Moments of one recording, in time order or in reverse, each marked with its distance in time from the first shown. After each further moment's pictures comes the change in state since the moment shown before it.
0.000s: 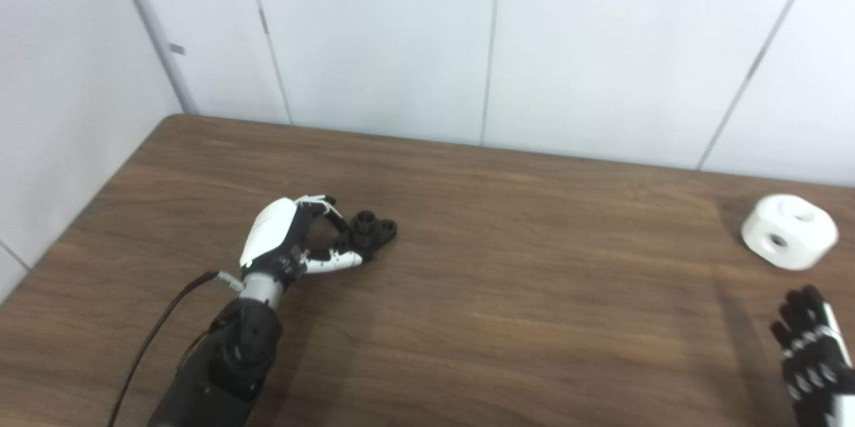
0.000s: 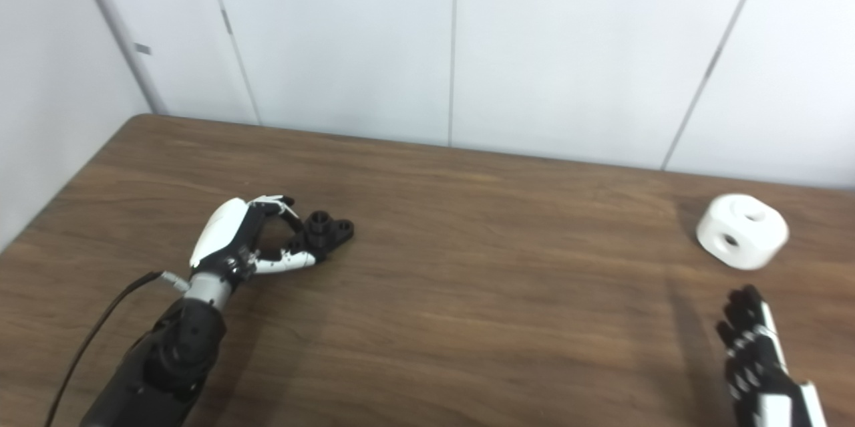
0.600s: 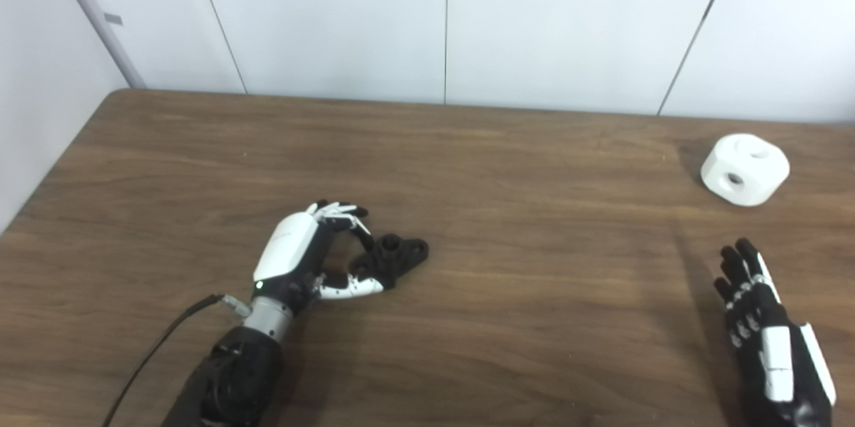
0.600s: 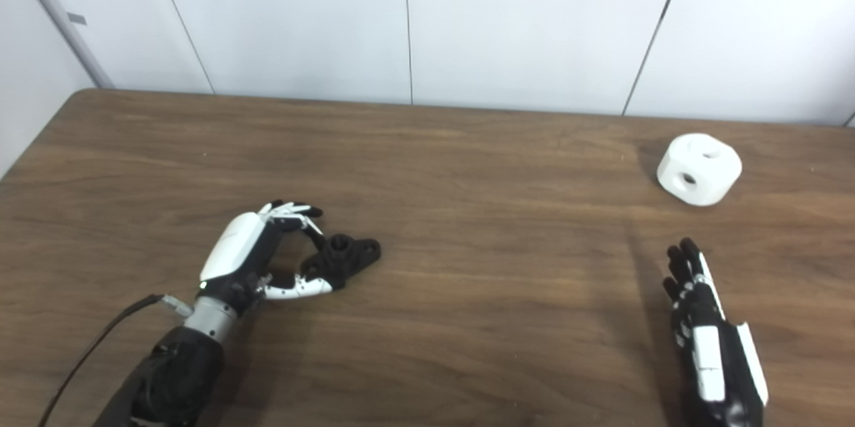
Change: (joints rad) left arm 0.137 -0.049 -0.092 -0.124 0.088 -0.149 -0.043; right arm 0.037 0.030 0.036 -0.060 -0.041 0.090 -0.051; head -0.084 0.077
